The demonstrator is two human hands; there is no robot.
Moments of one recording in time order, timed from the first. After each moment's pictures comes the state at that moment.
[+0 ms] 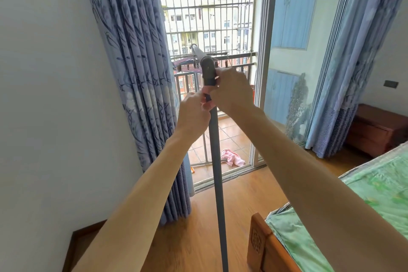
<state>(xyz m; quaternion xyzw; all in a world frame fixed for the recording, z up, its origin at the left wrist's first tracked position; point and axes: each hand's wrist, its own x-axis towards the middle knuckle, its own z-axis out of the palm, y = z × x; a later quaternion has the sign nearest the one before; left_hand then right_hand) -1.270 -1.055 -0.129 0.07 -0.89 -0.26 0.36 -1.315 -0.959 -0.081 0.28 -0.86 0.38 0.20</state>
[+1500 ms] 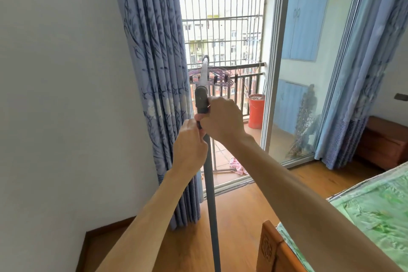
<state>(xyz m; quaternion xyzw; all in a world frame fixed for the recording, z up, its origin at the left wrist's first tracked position) -1.181 -1.087 -0.149 0.15 -0.87 -0.27 0.38 -1.237 -1.009 -0.088 0.32 -0.86 0.34 0.19</state>
